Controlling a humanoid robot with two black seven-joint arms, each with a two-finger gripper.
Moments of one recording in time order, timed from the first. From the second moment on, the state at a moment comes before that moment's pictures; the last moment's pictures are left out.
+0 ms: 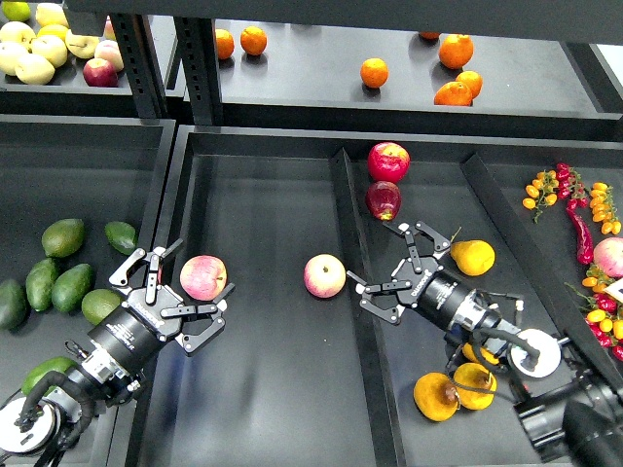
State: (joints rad) left arm 0.11 0.00 -1.39 -1.26 -0.07 -0.49 0.49; right arm 0.28 -0.01 1.25 0.81 -0.02 0.58 -0.49
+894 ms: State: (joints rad) left arm 0.00 0.00 -1.39 -1.21 -0.09 -0.49 0.49; right arm 0.11 0.01 1.21 0.89 0.26 0.58 -0.49
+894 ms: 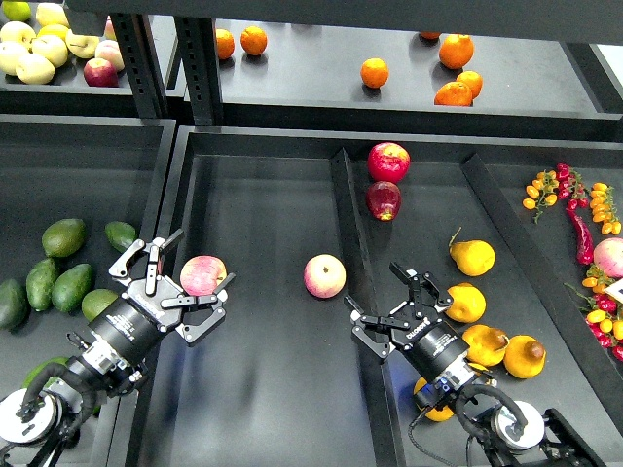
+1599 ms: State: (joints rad) left arm -0.09 0.00 -1.30 -1.14 -0.10 -0.49 0.42; right arm 0.16 0.01 1.21 0.94 0.26 0.58 -0.49
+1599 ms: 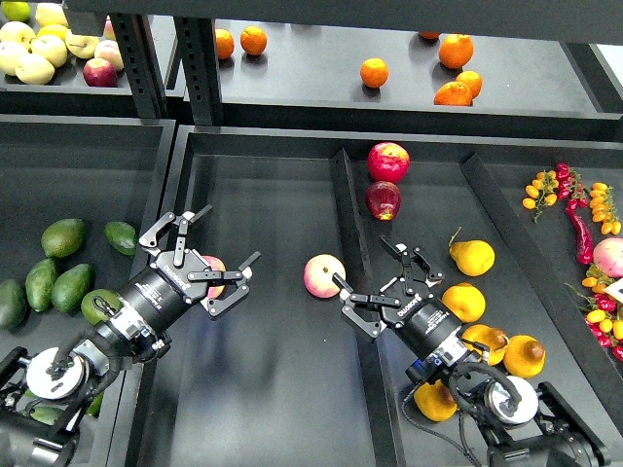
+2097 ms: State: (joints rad) left arm -0.07 0.00 -1.29 -1.12 -0.10 -0.49 0.41; right arm 0.16 0.01 1.22 1.01 0.29 0.58 -0.49
